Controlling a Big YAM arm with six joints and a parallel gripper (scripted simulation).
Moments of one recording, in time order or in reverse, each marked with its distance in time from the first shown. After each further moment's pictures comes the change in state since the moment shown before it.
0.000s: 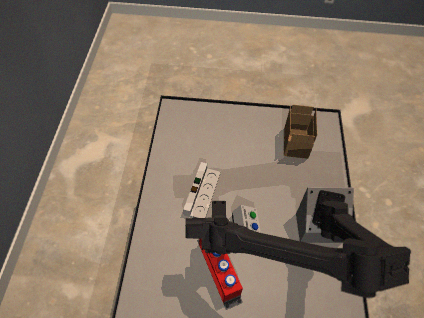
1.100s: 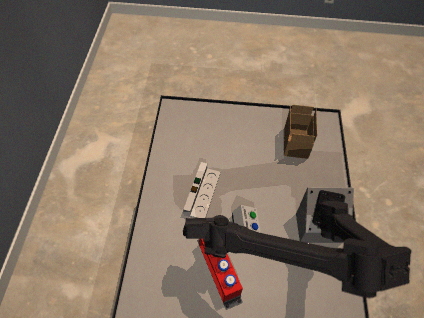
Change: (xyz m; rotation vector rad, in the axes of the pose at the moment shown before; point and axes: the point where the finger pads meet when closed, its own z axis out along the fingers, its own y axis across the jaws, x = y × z) arm 0.000 0.000 -0.001 -0.002 -0.003 -1.349
